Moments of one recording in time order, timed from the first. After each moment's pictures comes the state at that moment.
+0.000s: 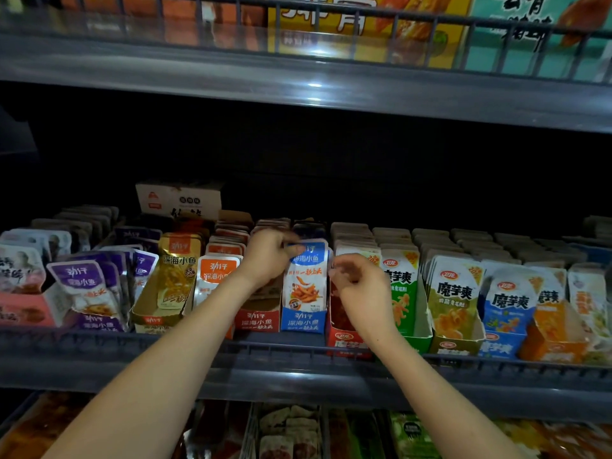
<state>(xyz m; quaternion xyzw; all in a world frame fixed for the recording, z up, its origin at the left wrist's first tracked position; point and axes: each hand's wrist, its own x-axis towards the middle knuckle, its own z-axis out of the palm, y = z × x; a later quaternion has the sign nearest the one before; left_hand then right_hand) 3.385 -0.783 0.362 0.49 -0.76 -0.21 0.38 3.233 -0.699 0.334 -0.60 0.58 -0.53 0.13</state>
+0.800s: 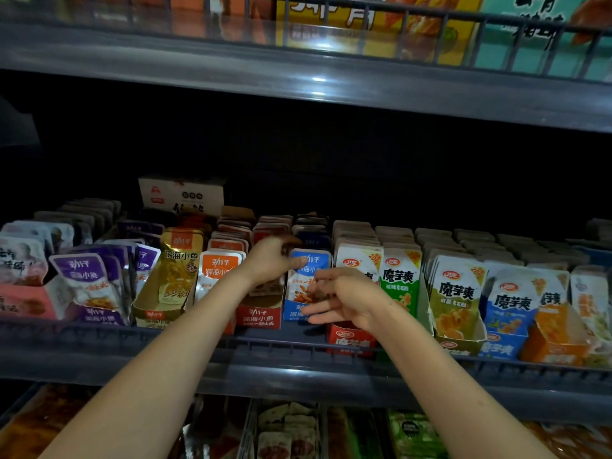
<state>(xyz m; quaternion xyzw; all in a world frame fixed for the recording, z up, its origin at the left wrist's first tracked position) 3.391 -0.792 0.351 0.49 -0.79 -0.22 0.30 3.249 -0.701 0.366 -0.43 0.58 -0.39 0.57</state>
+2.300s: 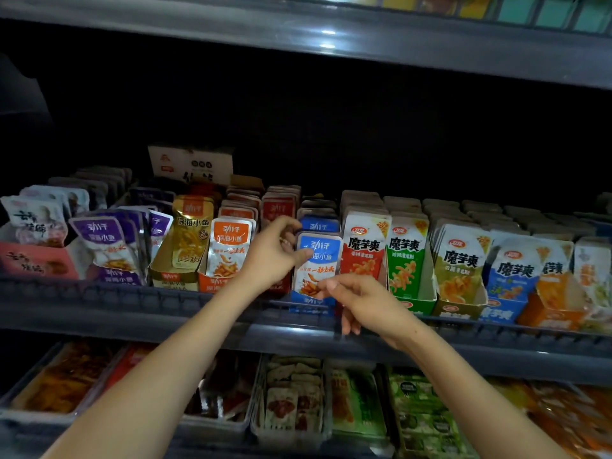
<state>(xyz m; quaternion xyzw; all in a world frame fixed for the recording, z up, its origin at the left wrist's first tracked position) 3.400 -0.733 0.325 0.45 -0.72 -0.26 0.46 3.235 -0.645 0.329 -0.63 0.56 -0.32 0.42</state>
